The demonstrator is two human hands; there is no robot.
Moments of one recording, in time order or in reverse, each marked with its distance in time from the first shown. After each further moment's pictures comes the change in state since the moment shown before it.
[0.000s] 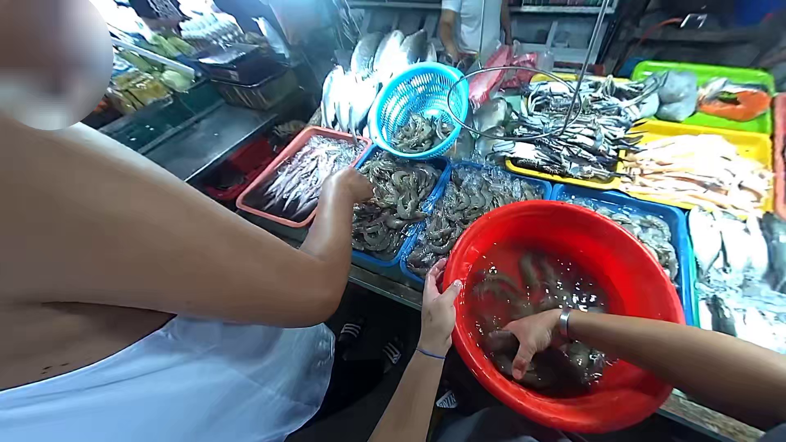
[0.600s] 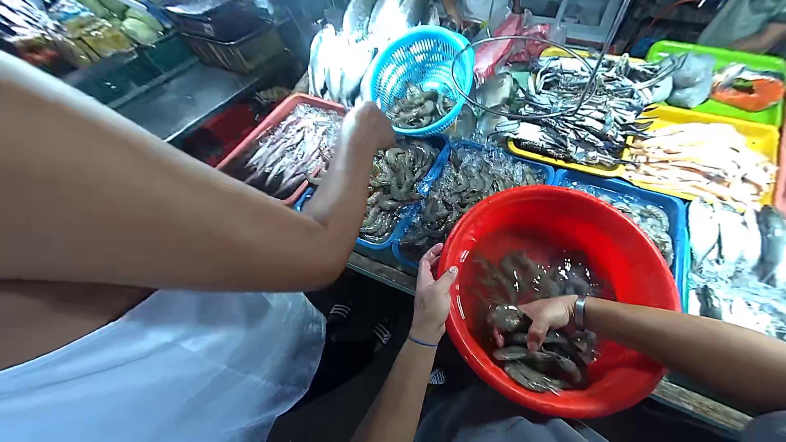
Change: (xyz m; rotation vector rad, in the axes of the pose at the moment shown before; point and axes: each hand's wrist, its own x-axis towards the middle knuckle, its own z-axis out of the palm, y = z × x) left_hand -0.005 0.003 -0.001 0.000 0.006 -0.001; right_hand -0.029 0.020 -0.007 0.406 -0.134 -0.243
